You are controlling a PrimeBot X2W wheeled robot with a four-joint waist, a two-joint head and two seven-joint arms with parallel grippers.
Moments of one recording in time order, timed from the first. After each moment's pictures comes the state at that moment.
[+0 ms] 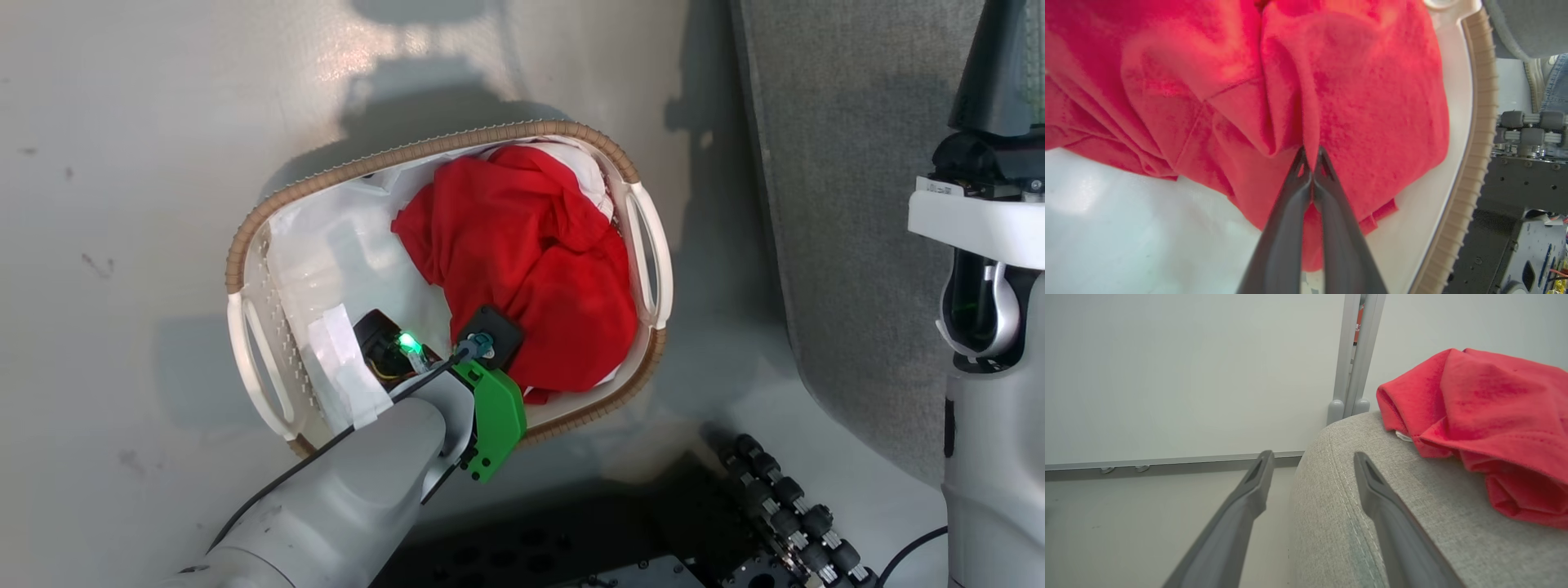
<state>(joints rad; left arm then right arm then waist) -0.83 0.05 -1.22 0.99 -0.65 -0.11 -0.12 -0.57 -0.05 -0.12 -0.17 0.17 0.13 -0.26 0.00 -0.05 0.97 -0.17</state>
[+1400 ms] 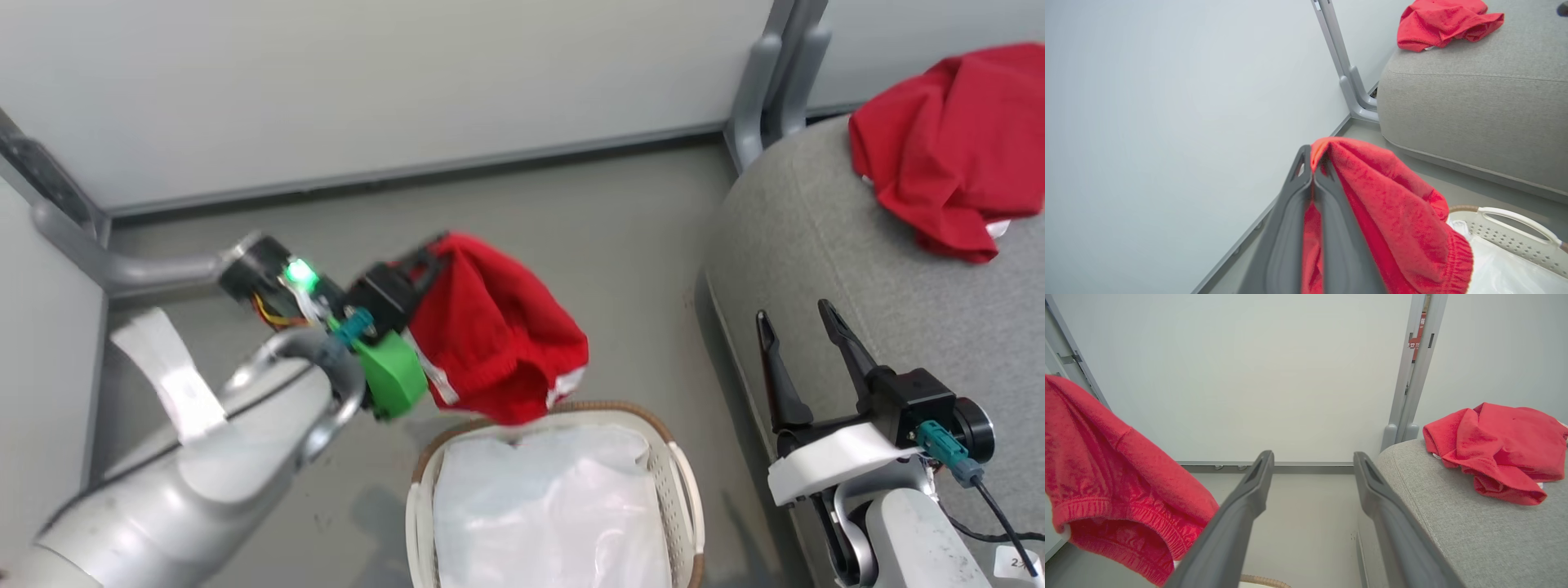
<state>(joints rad) -0.83 0.40 -1.10 0.51 -0.49 -0.01 -0.24 -0.17 -0.05 0.05 0.19 0.12 0.13 -0.26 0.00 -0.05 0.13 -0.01</state>
